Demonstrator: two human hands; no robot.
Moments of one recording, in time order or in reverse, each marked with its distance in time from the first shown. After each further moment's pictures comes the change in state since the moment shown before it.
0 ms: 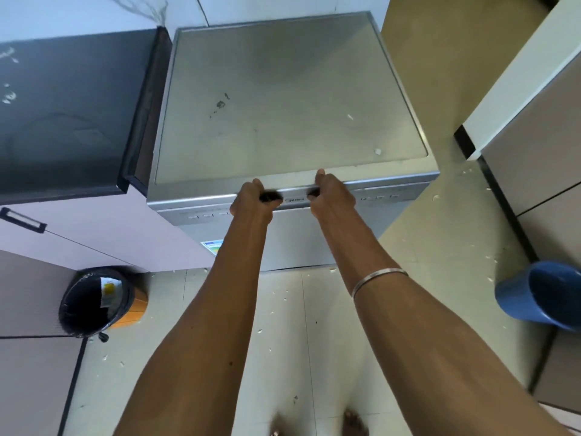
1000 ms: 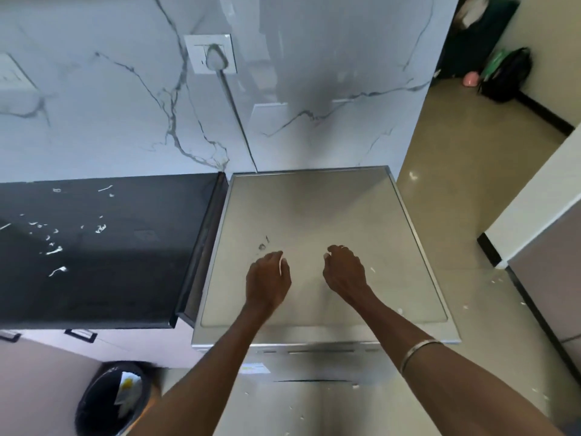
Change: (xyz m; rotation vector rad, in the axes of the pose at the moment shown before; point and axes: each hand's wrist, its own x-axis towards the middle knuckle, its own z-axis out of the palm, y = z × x) left_hand -0.014 0.127 0.066 1.478 0.057 1.370; right_hand 0.006 -0.123 0.111 -1.455 -0.212 -1.061
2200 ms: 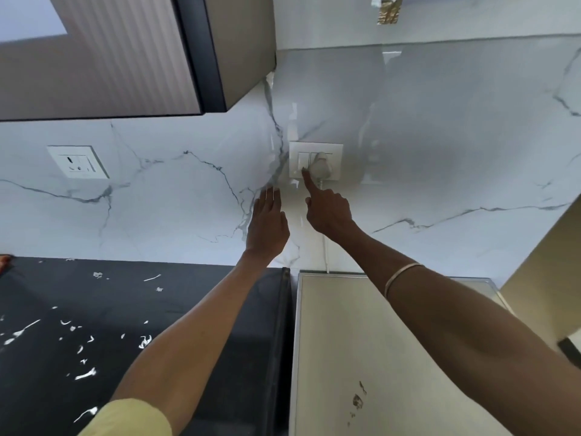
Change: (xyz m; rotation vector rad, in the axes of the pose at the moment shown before) left_hand 0.406 -0.186 -0.151 0.030 0.246 0.165; right_hand 0.343 -0.354 -0.065 -0.213 0.323 -0.391
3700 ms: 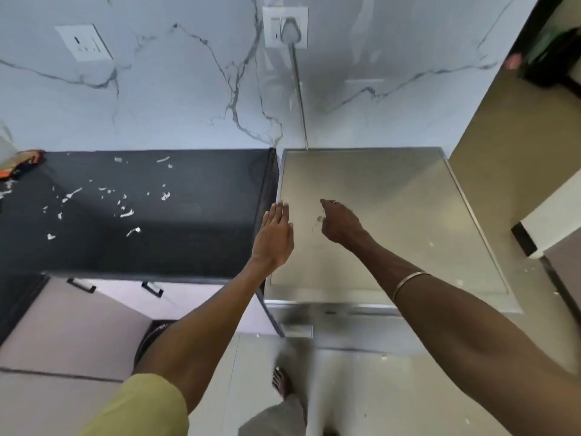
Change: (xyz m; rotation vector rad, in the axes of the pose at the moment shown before) left_hand -0.403 0.117 -0.027 0.001 -0.369 -0.040; right_hand -0.404 0.041 0.010 0.184 -0.415 0.132
